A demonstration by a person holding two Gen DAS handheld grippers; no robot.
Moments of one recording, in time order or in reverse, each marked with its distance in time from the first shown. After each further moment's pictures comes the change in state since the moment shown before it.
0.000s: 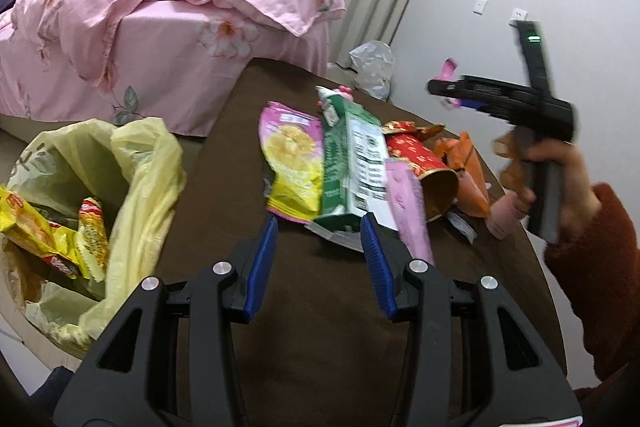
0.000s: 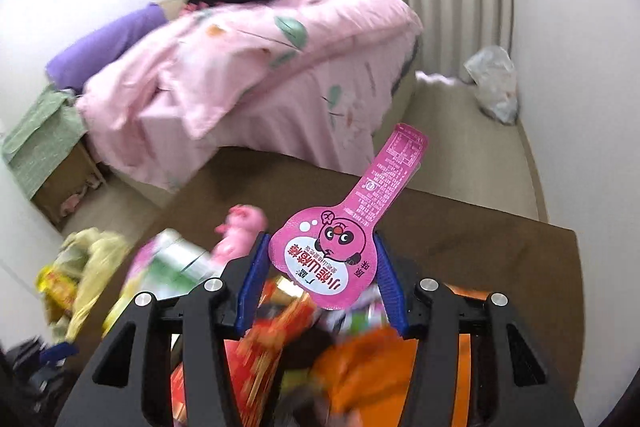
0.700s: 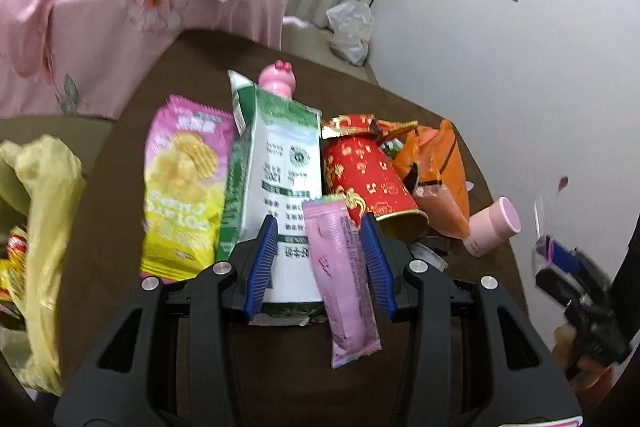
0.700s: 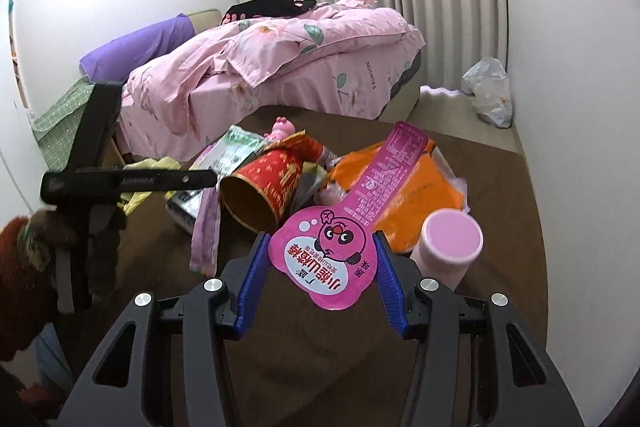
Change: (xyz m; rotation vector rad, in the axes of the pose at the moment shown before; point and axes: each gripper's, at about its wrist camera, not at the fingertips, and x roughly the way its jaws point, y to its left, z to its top) left arm 0.078 -0.046 0.043 -0.020 0.175 -0.097; right arm -0.130 -0.011 -0.139 -0.024 -0.067 0.037
